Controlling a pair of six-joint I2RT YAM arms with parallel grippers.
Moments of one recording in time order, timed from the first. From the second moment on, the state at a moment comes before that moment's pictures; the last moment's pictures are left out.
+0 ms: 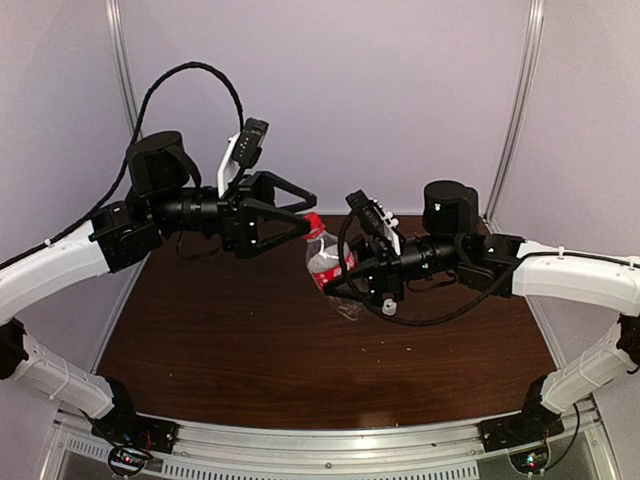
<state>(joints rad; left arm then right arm) -0.88 1.27 1.25 0.03 0.75 -0.20 0.90 1.37 1.08 0.11 -0.81 0.14</state>
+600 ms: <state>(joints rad) -0.88 1.34 1.23 0.16 0.92 -0.22 0.90 1.39 1.08 0.19 -0.94 0.21</state>
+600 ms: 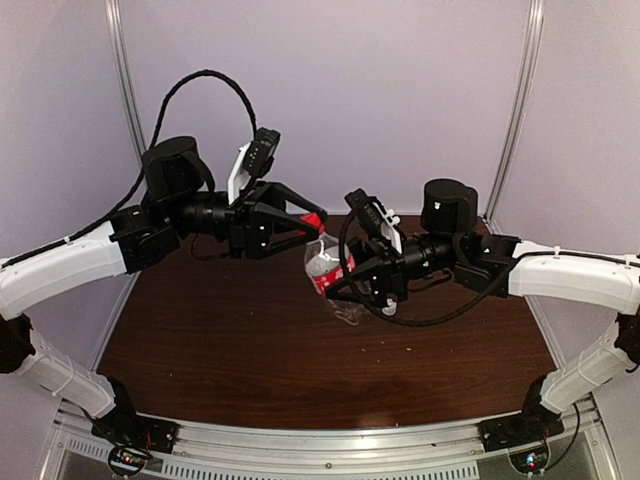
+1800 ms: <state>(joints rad) -0.96 1.27 1.24 -0.09 0.23 -0.45 0.90 1.39 1.11 0.04 -0.60 0.13</state>
